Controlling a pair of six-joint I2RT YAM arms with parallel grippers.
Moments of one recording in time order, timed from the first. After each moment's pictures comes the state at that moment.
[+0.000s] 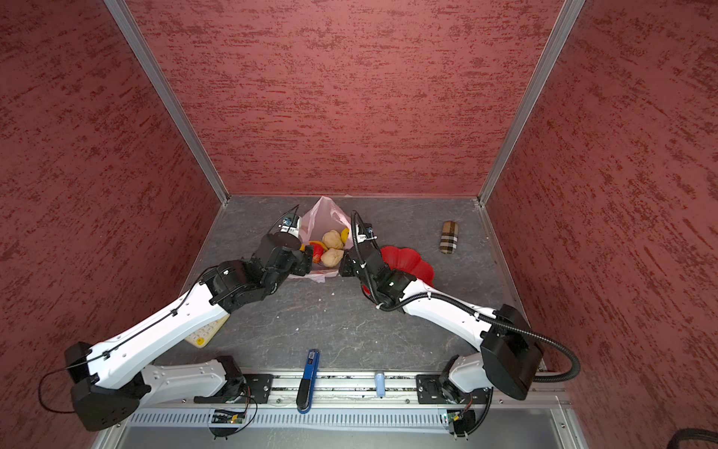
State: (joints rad) left arm -0.84 1.17 1.20 -0.70 -0.58 -0.36; right arm 0.85 1.41 0.98 -0.03 0.25 0.67
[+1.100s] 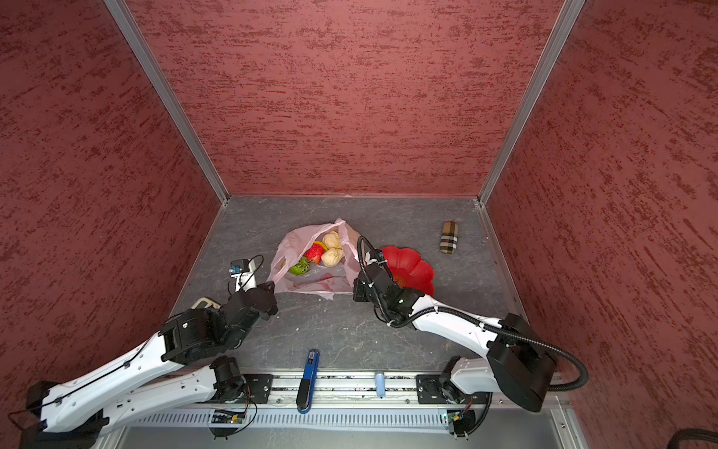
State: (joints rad) left arm -1.03 0.71 0.80 -0.92 -0.76 -0.95; right arm 0.87 1.30 0.74 -0.15 0.16 0.81
